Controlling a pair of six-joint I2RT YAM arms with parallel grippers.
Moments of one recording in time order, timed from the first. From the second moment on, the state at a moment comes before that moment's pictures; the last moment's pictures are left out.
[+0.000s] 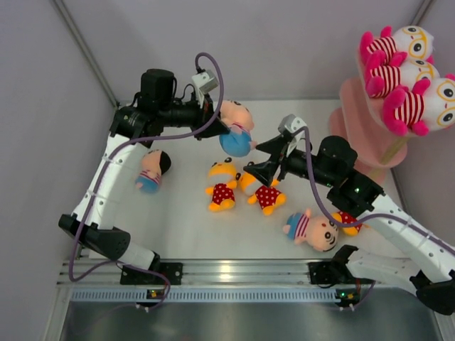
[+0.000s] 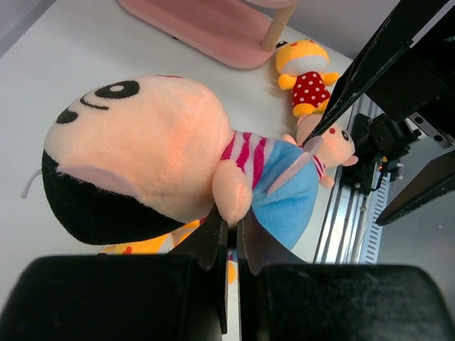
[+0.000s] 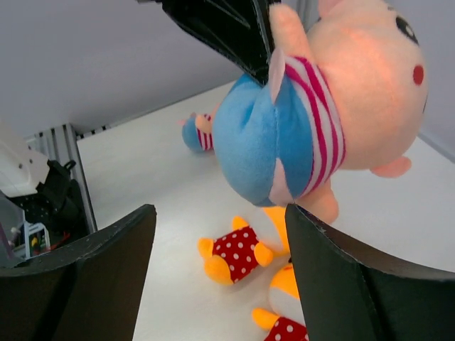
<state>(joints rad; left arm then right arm) -0.42 1.50 1.87 -0.85 0.80 0.13 0.78 0.98 1.07 -0.16 -0.32 0.02</state>
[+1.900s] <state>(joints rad) -0.41 1.45 1.67 -0.84 -0.04 0.26 0.25 1.85 1.84 -0.55 0.86 -0.46</state>
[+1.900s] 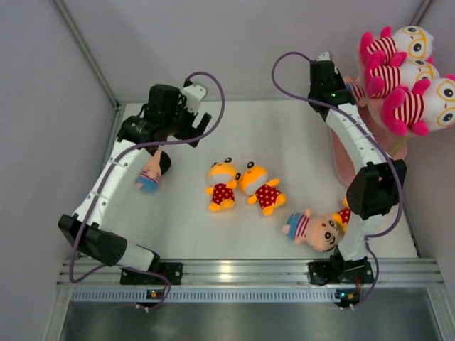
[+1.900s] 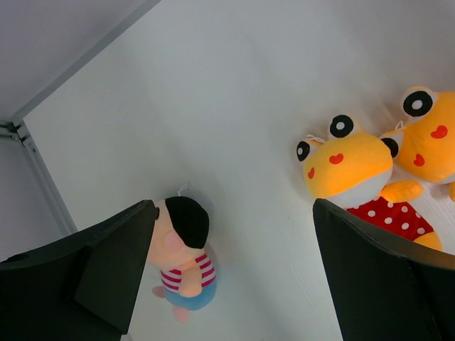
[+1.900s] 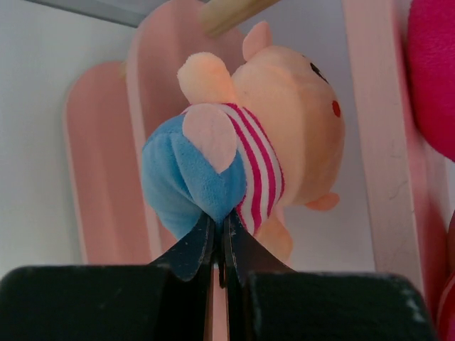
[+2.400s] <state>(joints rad) -0.41 1.47 1.67 -0.84 -0.04 0.26 0.20 1.90 1.79 -0.36 0.90 -0.53</state>
